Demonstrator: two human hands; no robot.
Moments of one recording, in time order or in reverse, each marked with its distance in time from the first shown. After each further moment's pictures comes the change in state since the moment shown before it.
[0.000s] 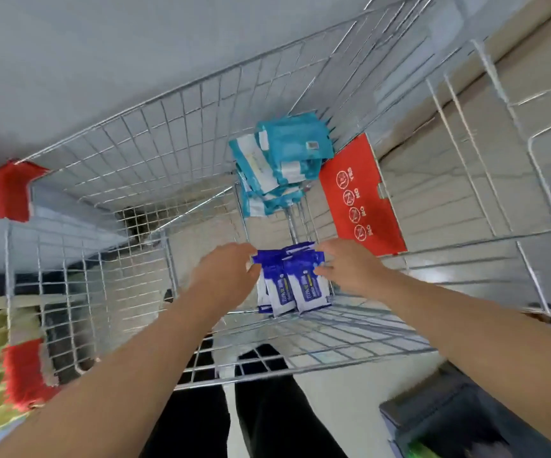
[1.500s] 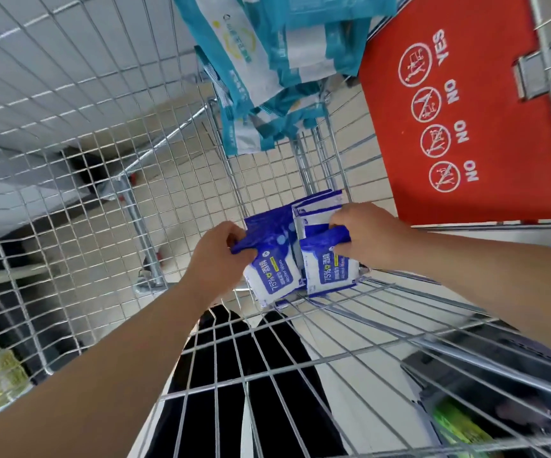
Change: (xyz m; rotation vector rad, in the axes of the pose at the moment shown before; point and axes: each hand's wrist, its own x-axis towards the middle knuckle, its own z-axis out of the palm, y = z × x) left_hand 0.107 -0.068 0.146 -0.561 -0.052 -0.260; right_hand 0.119 0.068 0.101 -0.032 -0.112 -0.105
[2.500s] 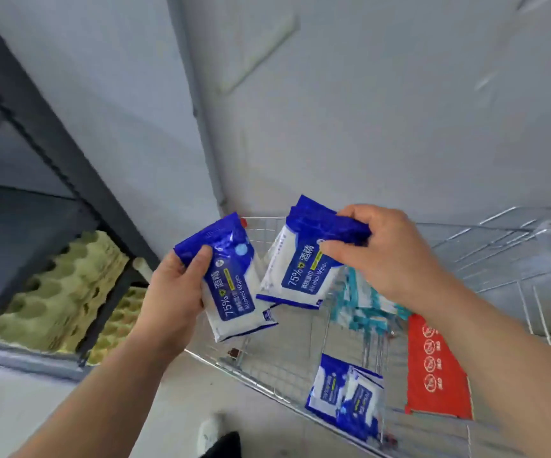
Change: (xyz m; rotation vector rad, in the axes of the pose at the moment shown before) left_hand -0.364 0.088 -0.207 -1.184 0.819 0.222; right_hand -0.264 -0.296 -0.240 0.451 0.412 -0.771
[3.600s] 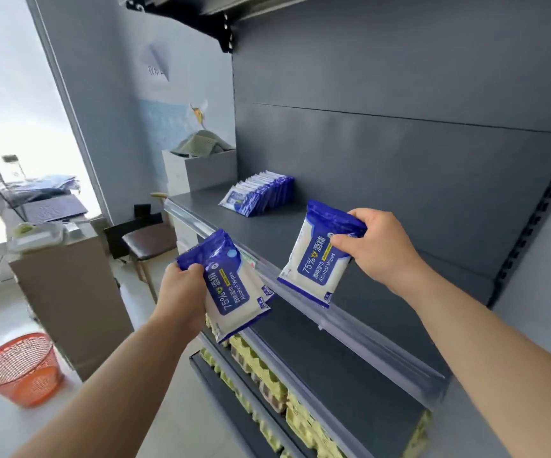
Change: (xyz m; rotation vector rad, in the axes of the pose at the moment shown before) left_hand -0.058 0.325 -0.640 -0.276 0.704 0.332; right_hand 0.099 -0.530 0.518 0.019 -0.277 -0.481
